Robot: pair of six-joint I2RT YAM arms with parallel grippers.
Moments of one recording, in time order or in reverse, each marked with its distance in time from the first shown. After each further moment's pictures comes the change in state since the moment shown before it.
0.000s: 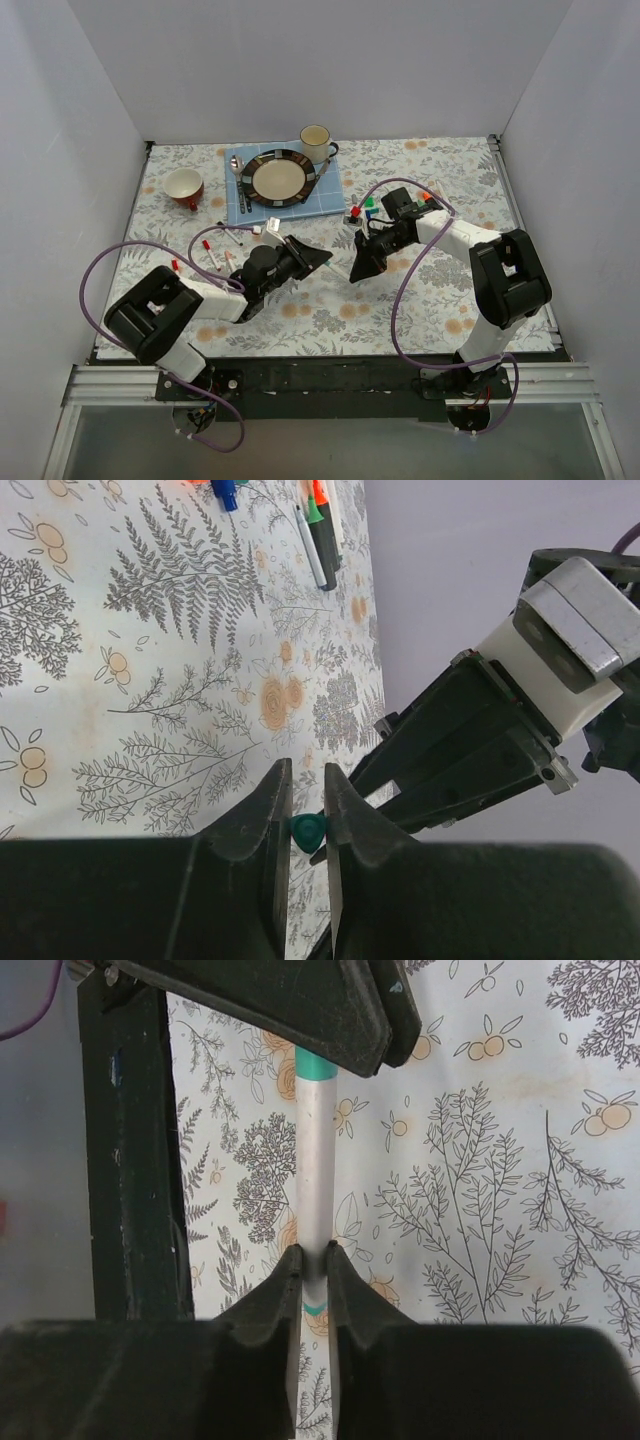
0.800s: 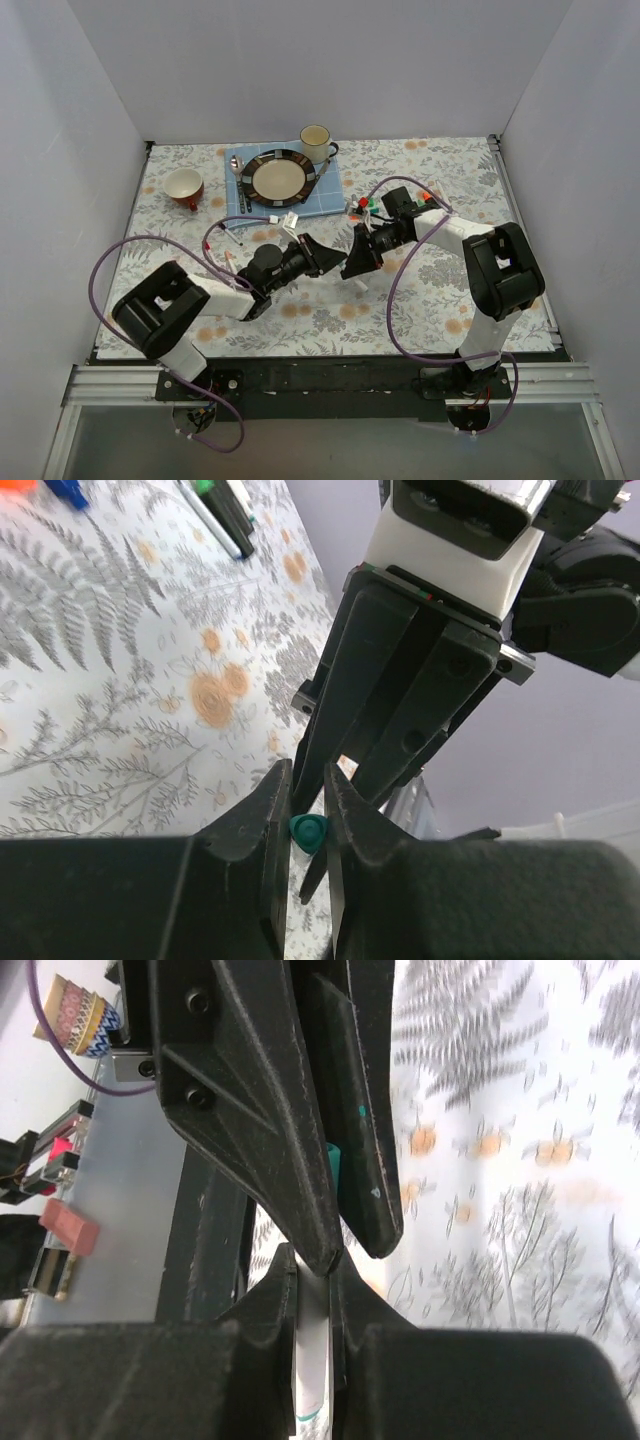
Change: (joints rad) left arm -0.036 0.085 0.053 0.180 0.123 0.196; right arm -0.026 0.062 -0.001 0.054 -0.268 0.026
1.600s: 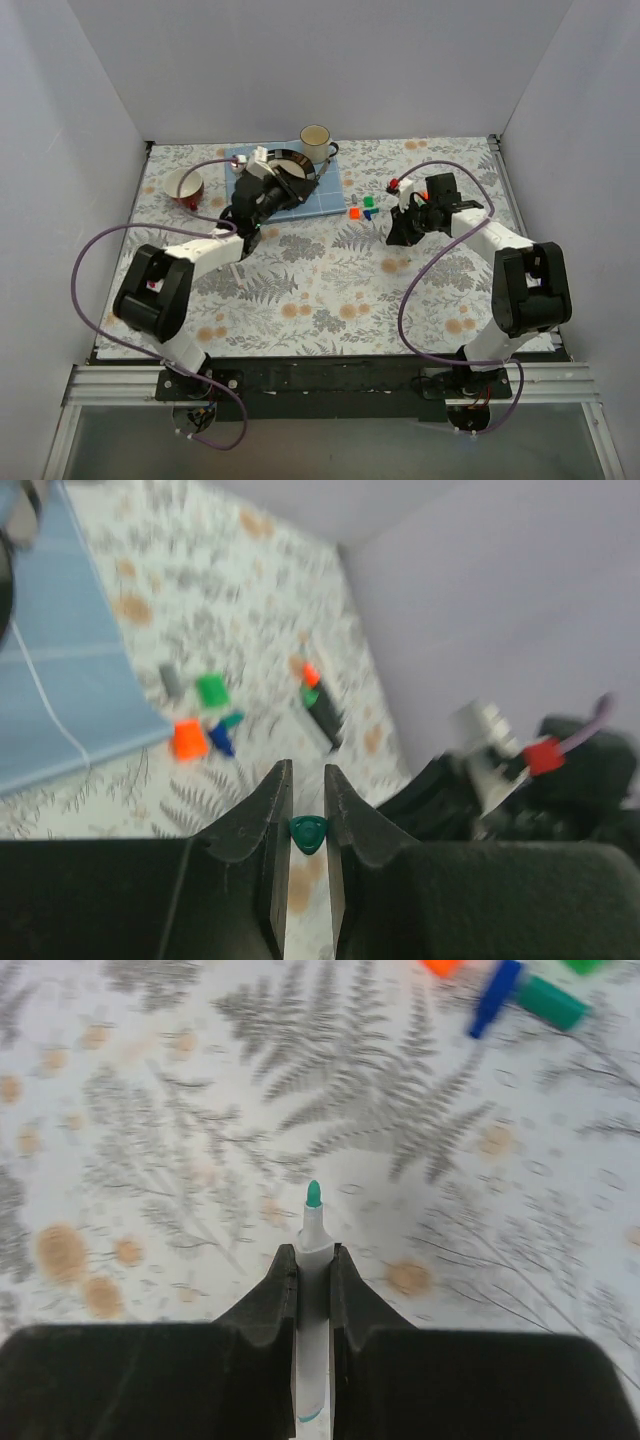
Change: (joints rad) left arm 0.340 -0.024 0.423 -0.379 0.011 0.084; right arm -0.204 -0.157 -0.049 0.150 0.599 0.130
